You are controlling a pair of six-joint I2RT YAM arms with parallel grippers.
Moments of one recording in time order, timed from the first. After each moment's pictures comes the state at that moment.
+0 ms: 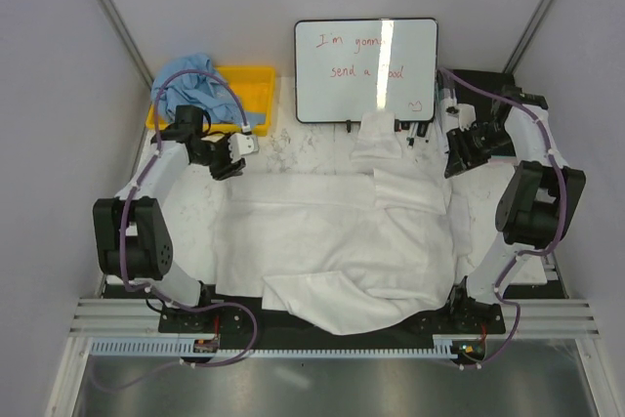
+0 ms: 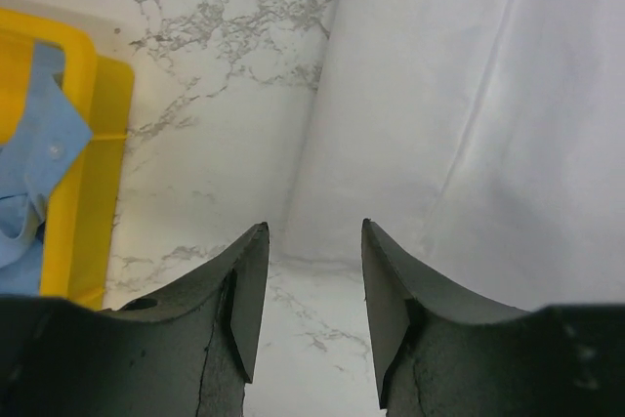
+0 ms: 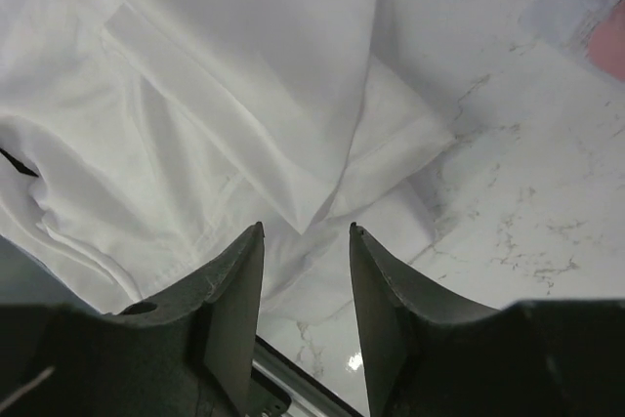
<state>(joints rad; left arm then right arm) 0.02 1.57 1.19 -0.74 0.65 1.33 -0.24 1.84 1.58 -1.25 -0.53 -0.67</state>
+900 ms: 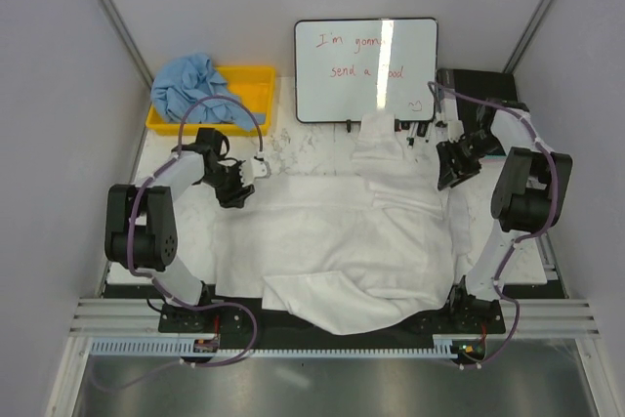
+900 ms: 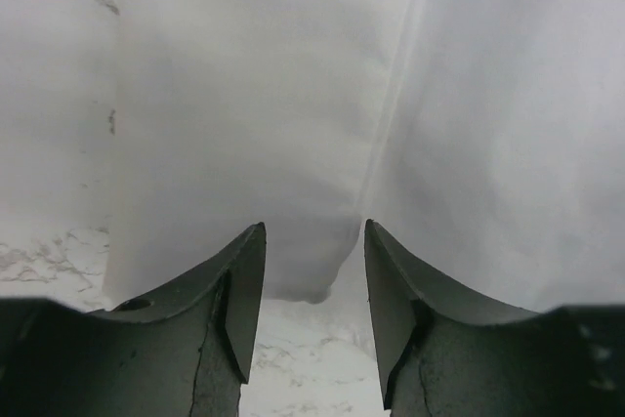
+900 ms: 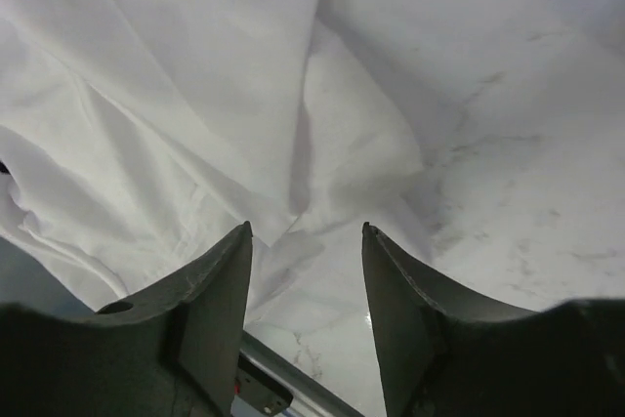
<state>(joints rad) -0.07 1.67 1.02 -0.71 0.45 1.22 -0.19 1.97 1.50 -1.20 -0.47 -0.61</state>
